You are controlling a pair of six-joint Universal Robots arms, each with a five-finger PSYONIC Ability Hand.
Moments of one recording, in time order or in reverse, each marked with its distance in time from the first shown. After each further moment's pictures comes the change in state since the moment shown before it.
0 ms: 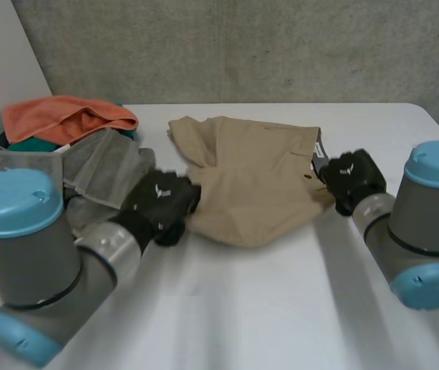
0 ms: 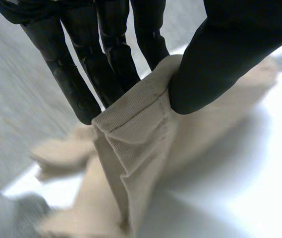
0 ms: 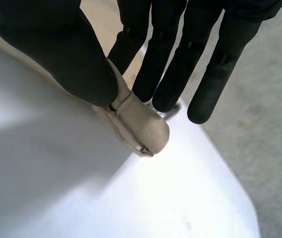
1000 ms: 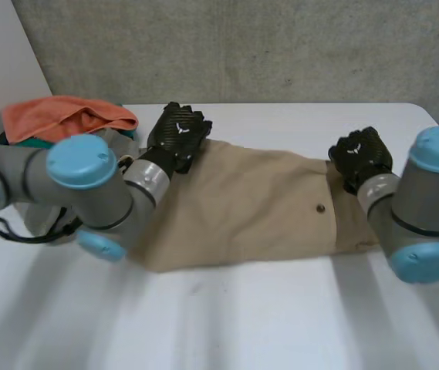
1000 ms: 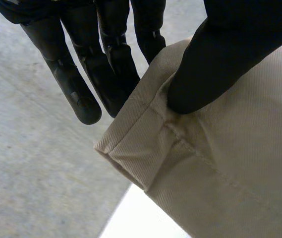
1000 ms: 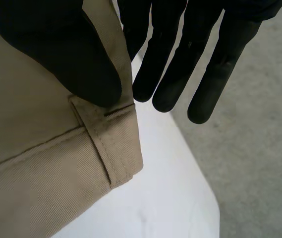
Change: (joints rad) left arm 0.018 -0.419 0.502 0.239 0.011 0.228; right arm -0.035 0.044 -0.095 -0.034 0.001 -0.099; left_hand 0.000 0.000 0.000 0.000 0.000; right_hand 0.000 0.003 0.000 0.000 0.004
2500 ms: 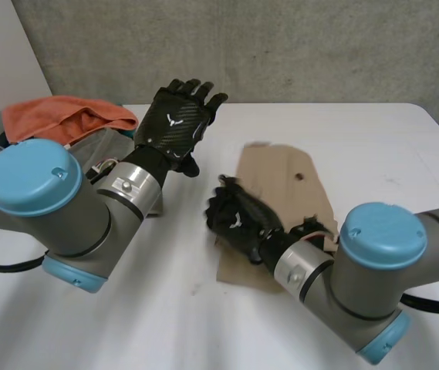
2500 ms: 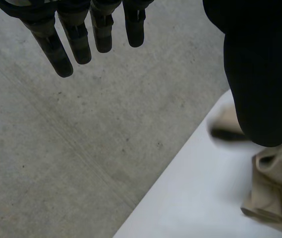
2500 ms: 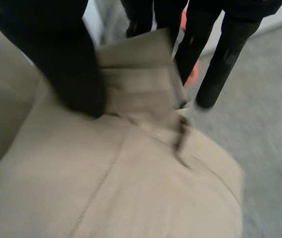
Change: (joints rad) left arm -0.038 0.285 -0.280 0.073 -0.017 -0.177; right arm 0.274 -0.011 0.222 -0.219 -0.425 -0.273; left_hand -0.957 -0.993 -0.984 -0.998 -0.949; right_hand -0.540 -0.586 -0.566 -0.578 -0.542
